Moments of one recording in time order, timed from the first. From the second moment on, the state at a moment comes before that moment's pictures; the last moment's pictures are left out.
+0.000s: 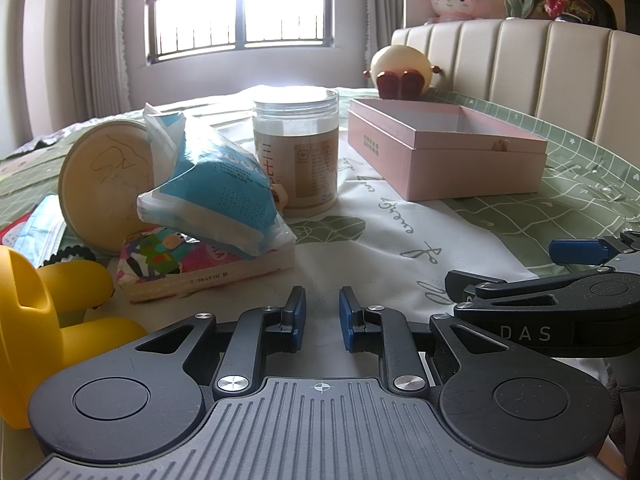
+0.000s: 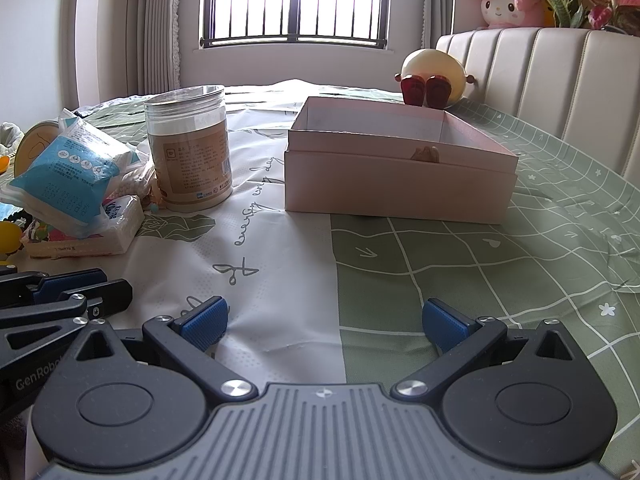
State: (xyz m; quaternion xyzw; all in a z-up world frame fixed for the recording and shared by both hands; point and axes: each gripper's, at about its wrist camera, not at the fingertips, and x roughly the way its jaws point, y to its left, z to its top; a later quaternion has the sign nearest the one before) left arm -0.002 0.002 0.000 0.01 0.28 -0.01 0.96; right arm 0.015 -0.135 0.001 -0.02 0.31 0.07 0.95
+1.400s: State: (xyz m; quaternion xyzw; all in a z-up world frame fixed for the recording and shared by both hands) left arm -0.059 0.043 0.056 -0.06 0.20 -0.10 0.97; right arm 0.060 -0.137 0.015 -0.03 0.47 0.12 0.88
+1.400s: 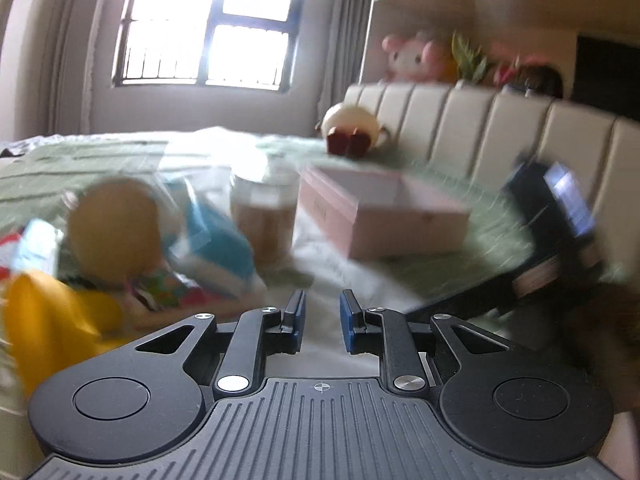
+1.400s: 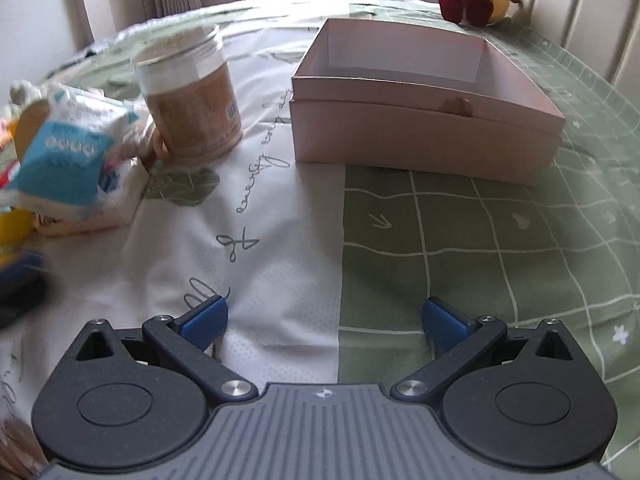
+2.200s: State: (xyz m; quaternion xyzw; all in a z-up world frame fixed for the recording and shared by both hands) left arm -0.052 0.117 0.032 -0.05 0.26 0.13 0.95; right arm 0.036 -0.146 0.009 0.00 0.39 0.13 0.91
